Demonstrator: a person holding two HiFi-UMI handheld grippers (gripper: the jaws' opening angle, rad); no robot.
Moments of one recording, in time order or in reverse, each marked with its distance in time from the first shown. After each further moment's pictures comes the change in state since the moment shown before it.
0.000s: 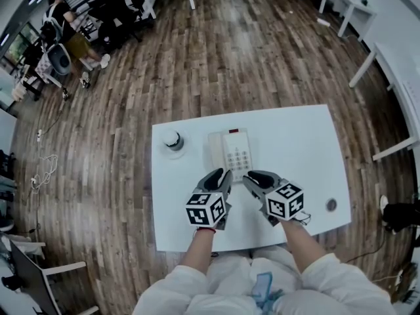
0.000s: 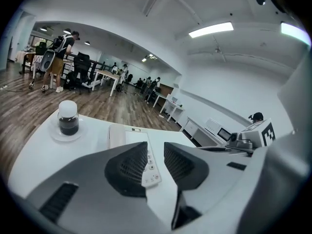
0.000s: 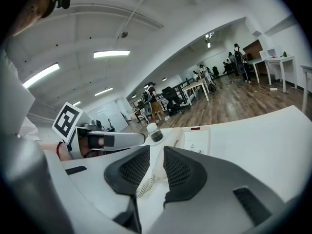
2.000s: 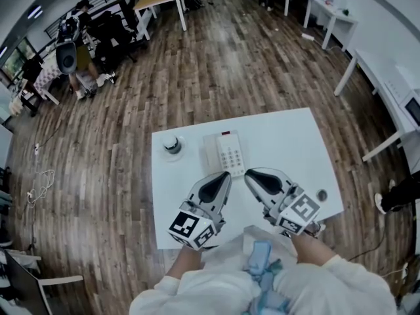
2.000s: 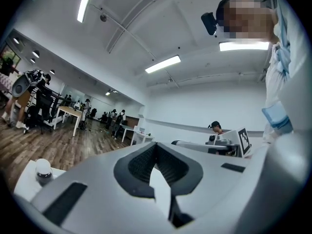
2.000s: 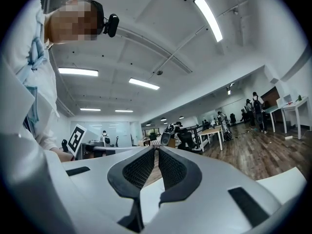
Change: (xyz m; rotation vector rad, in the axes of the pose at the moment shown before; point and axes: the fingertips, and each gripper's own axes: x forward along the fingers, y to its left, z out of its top) left arm -0.138 -0.127 0.081 0.287 -0.405 -0.375; right arm -0.116 0.134 0.106 -0.334 -0.438 0.109
